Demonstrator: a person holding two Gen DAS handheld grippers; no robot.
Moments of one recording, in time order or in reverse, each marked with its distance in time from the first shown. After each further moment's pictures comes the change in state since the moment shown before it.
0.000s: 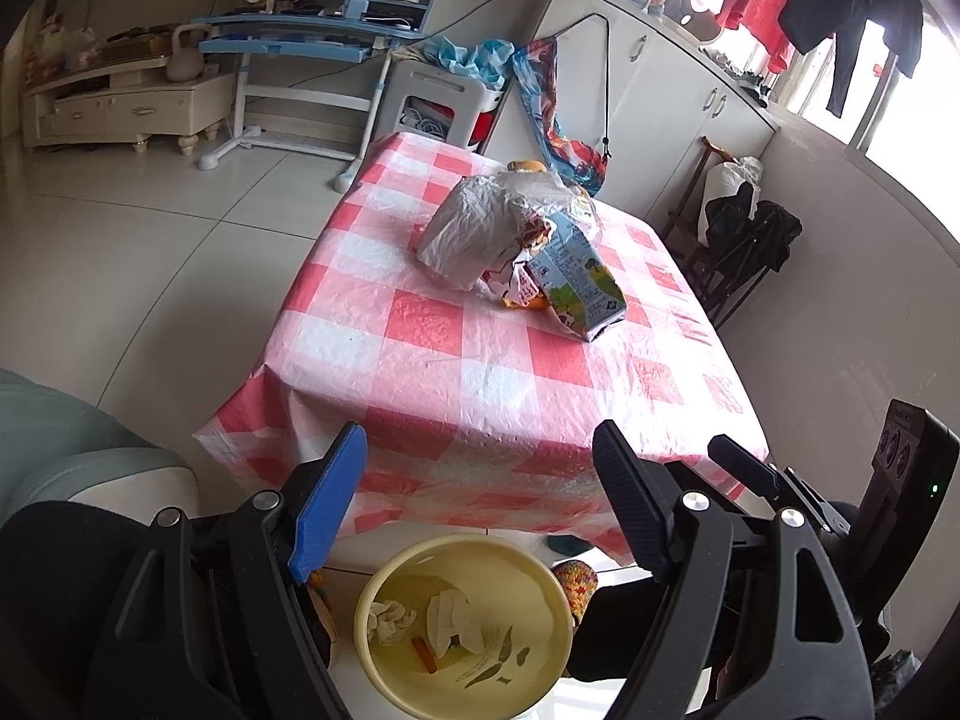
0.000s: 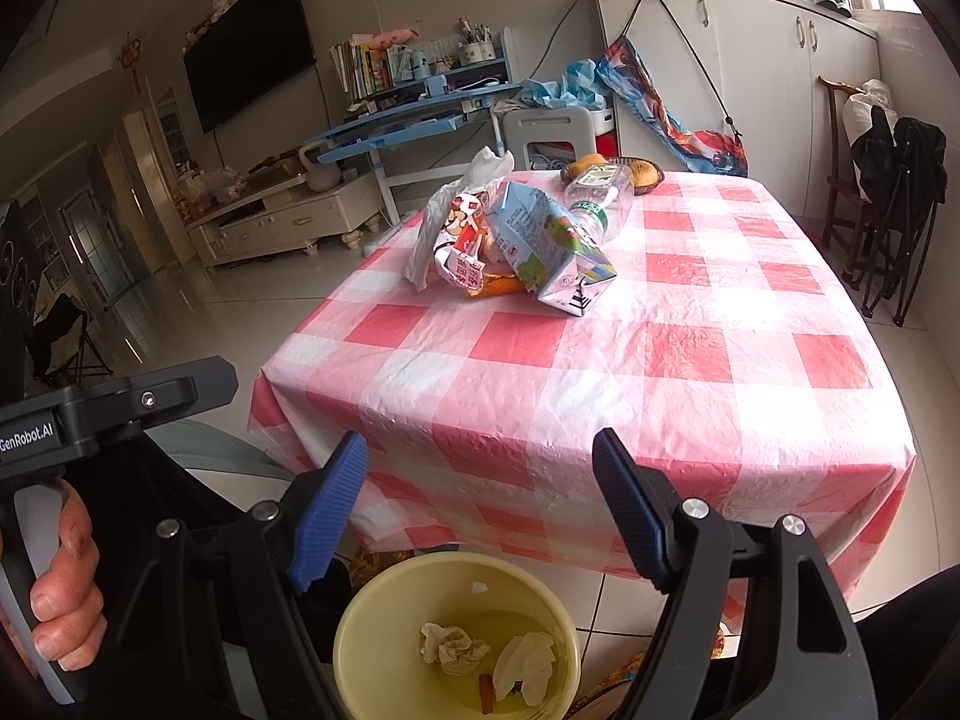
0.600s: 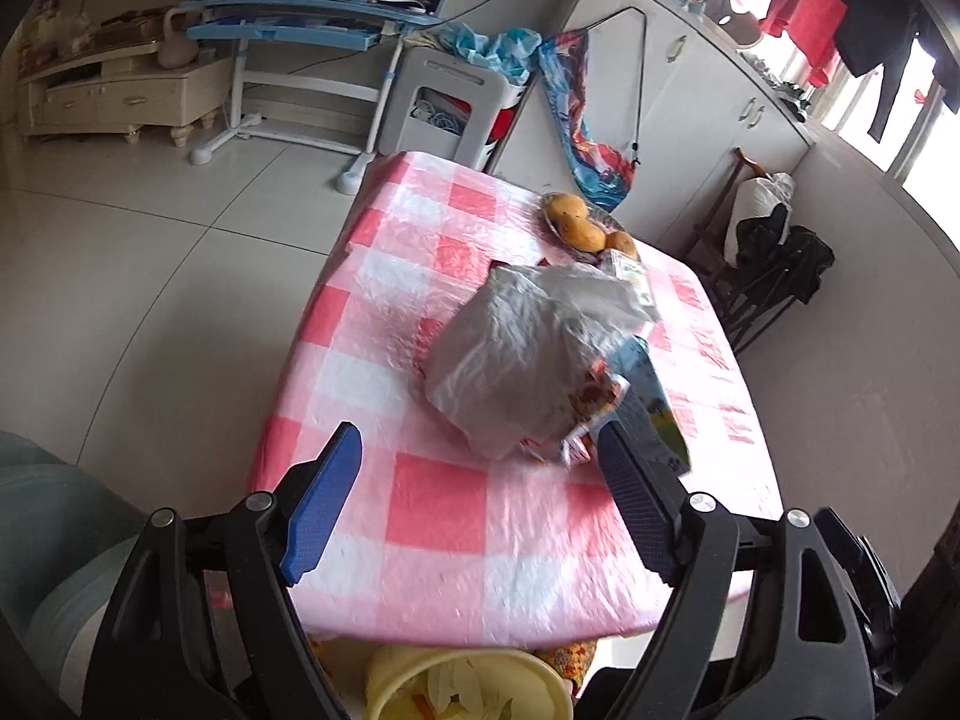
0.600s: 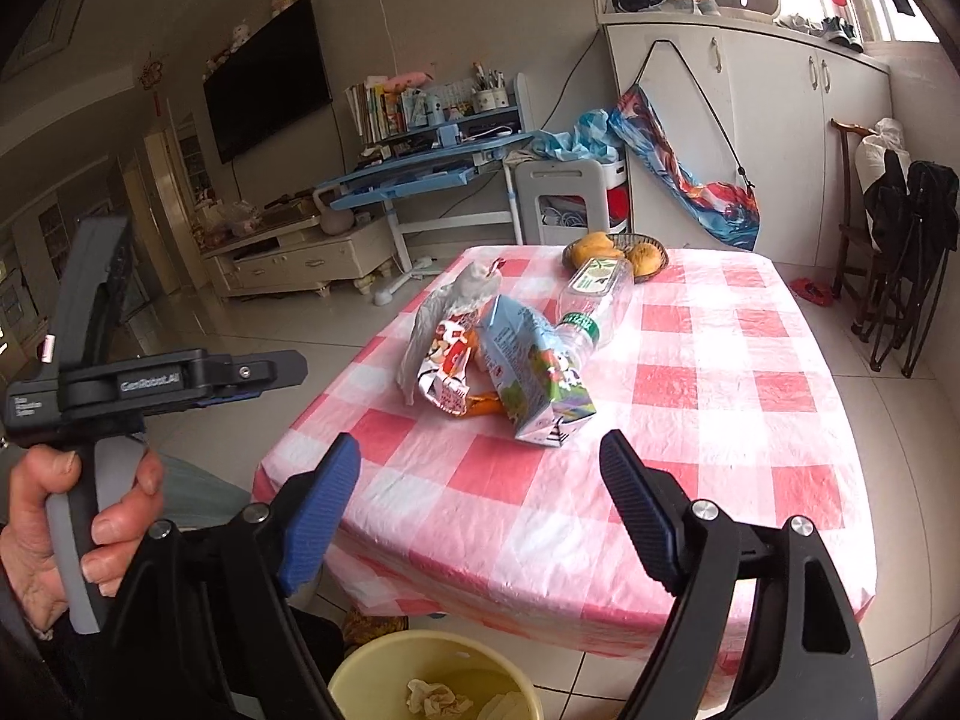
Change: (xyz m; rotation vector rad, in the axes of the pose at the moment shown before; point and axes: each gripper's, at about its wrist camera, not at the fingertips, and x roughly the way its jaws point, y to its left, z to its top) left arm 0.106 0.017 0.125 -0.035 0.061 0.037; right arm -0.006 -0.025 0.067 -0.026 -0.100 0.040
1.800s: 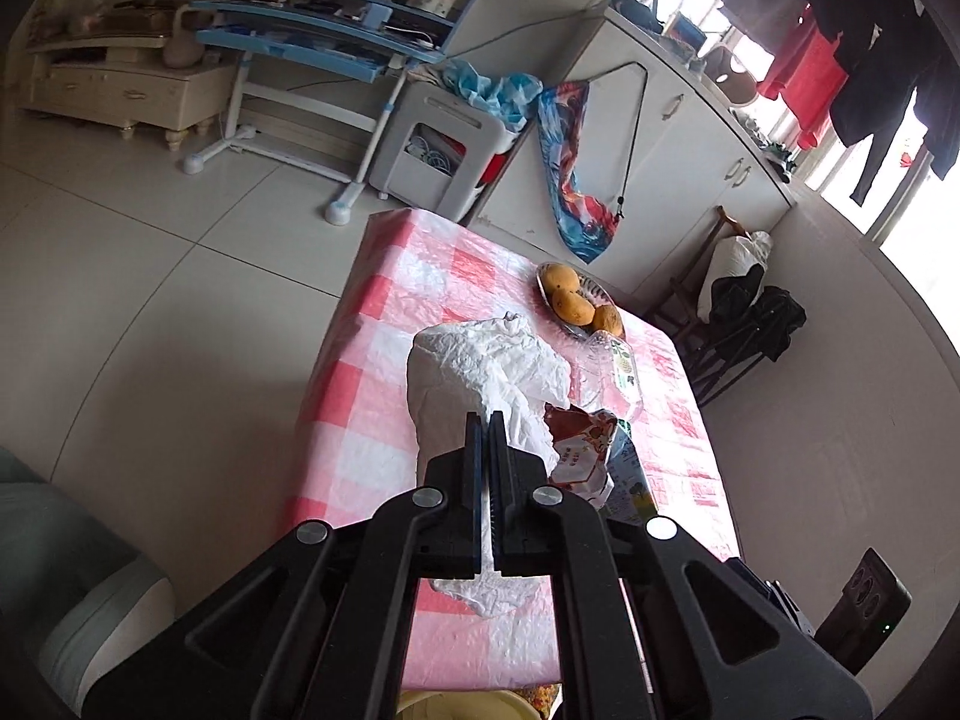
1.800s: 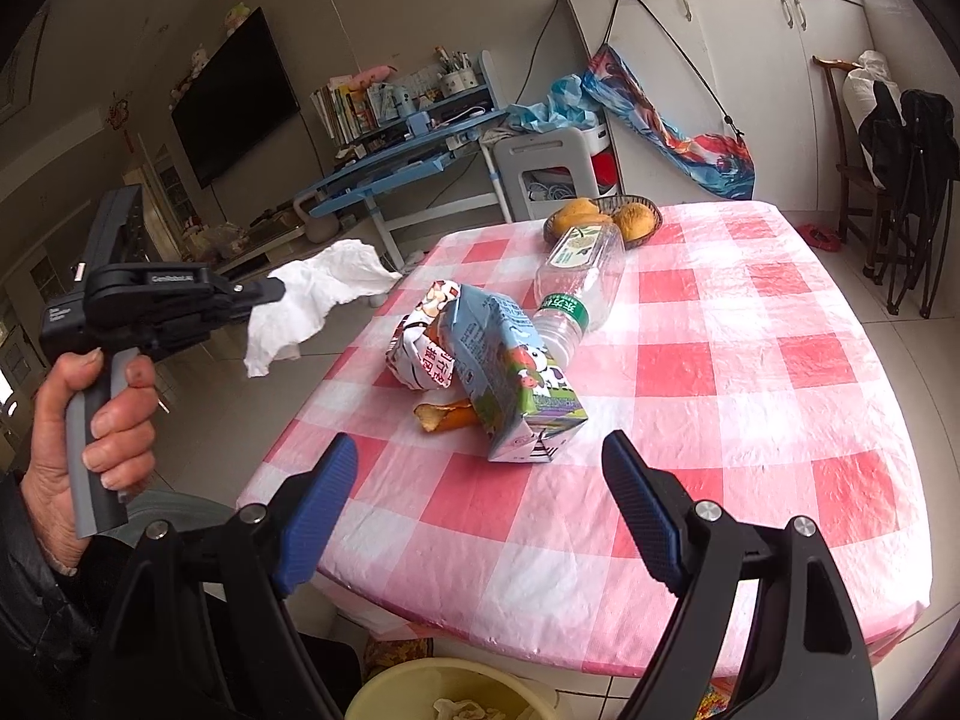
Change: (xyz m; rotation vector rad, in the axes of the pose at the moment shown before) left arm -0.031 0.033 0.028 -0.087 -0.097 -0.096; right arm 0.042 -0.020 0.005 0.104 0.044 0.018
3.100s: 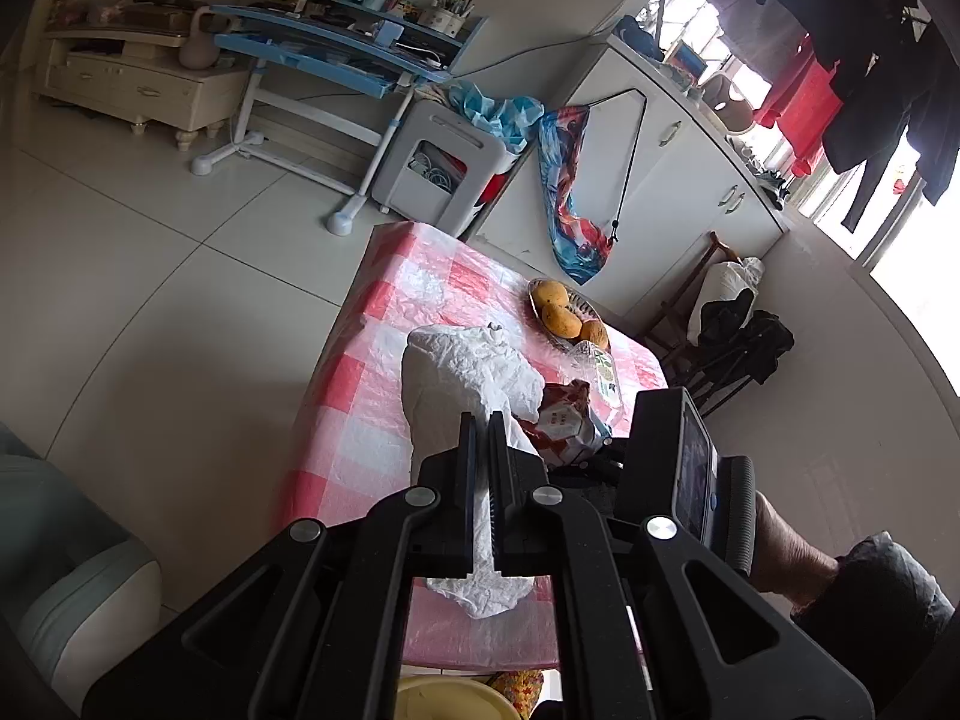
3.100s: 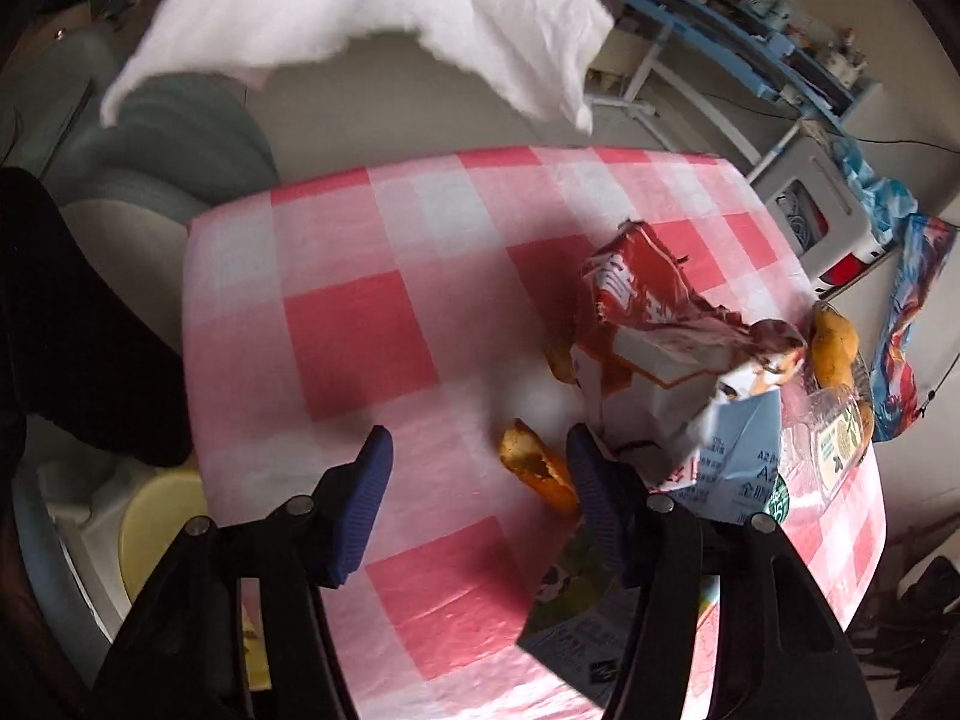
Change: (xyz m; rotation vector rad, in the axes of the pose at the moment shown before) left arm -0.028 0.002 -0.014 -0.034 -0.041 -0.034; right arm 0.160 0.079 0.014 -0.995 0.583 0.112
